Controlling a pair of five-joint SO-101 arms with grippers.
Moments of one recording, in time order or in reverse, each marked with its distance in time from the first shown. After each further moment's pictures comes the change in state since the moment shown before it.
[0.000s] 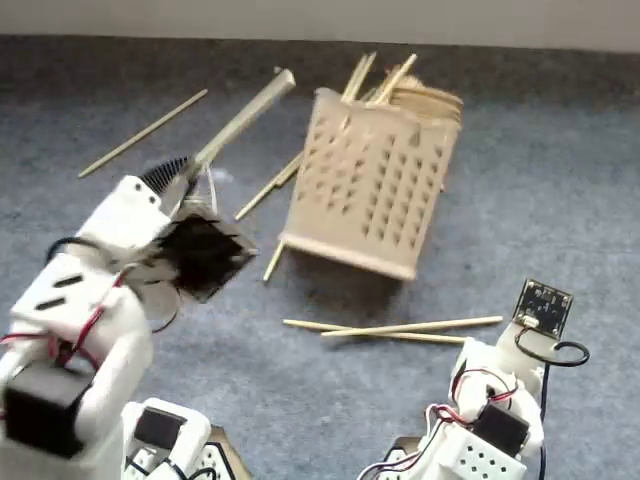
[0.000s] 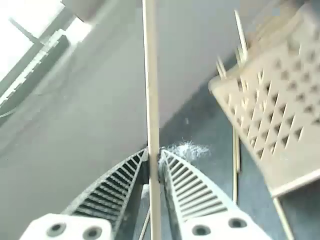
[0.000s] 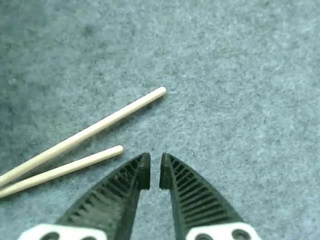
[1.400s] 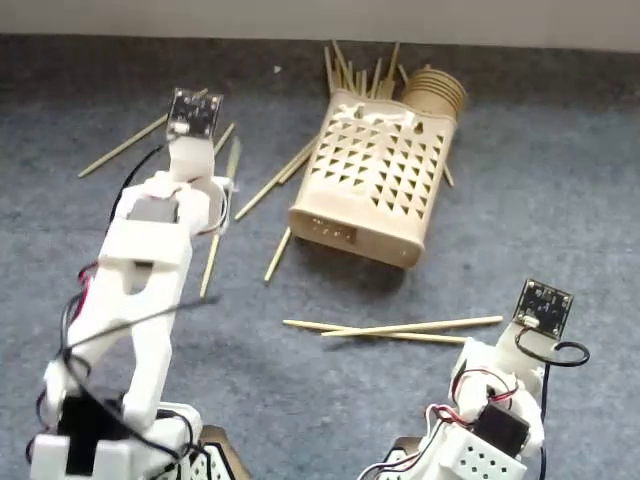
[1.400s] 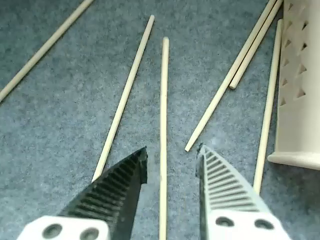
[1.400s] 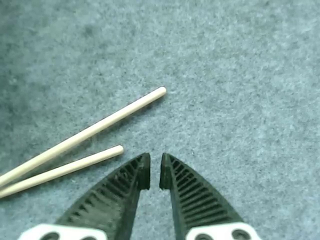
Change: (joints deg) left arm -12.9 51.6 11.6 -21.5 26.7; right arm 0.0 0.0 0.0 0.0 0.0
